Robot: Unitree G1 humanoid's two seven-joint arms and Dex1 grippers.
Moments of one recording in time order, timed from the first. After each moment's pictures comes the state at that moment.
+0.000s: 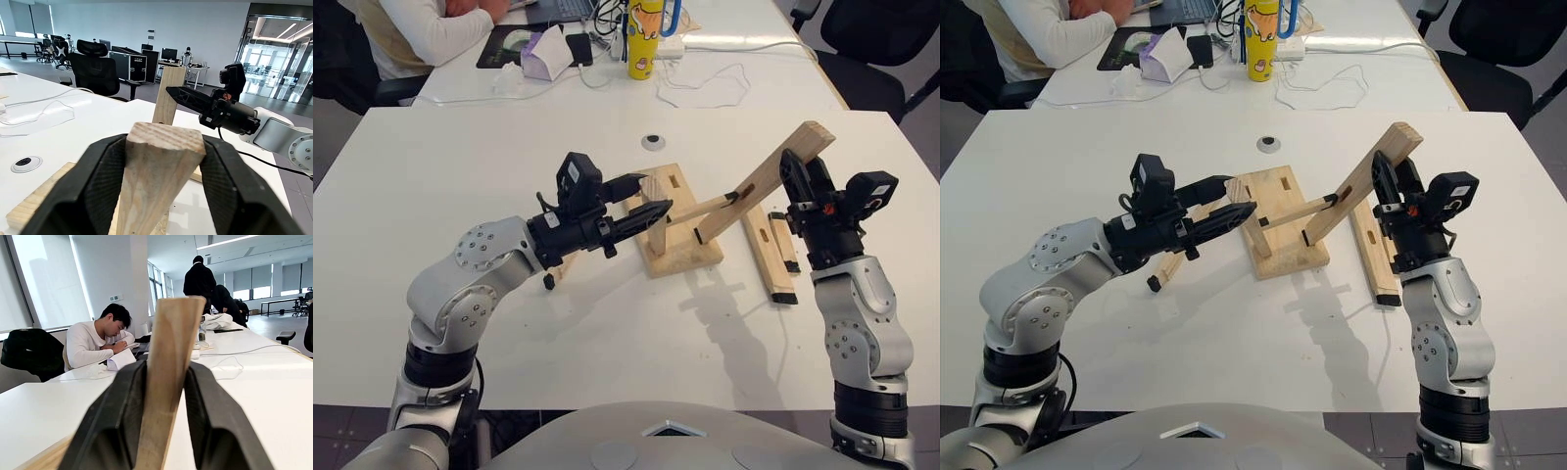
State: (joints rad) left arm -0.23 0.41 -0.10 -0.61 -0.75 0.73 -0.50; right arm 0.09 -0.40 -0.17 -0.42 0.63 0.20 0.20
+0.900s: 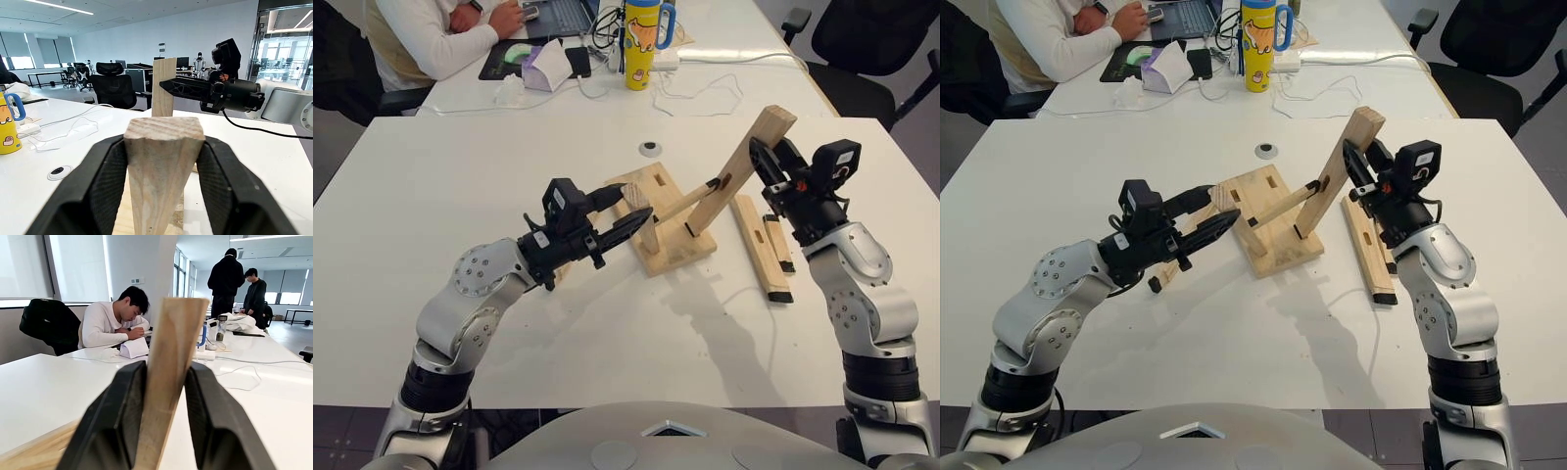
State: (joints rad) left arm -0.10 0.45 -0.17 -0.57 -0.58 0.45 -0.55; right arm -0.10 -0.54 -0.07 -0.34 0.62 0.34 0.22
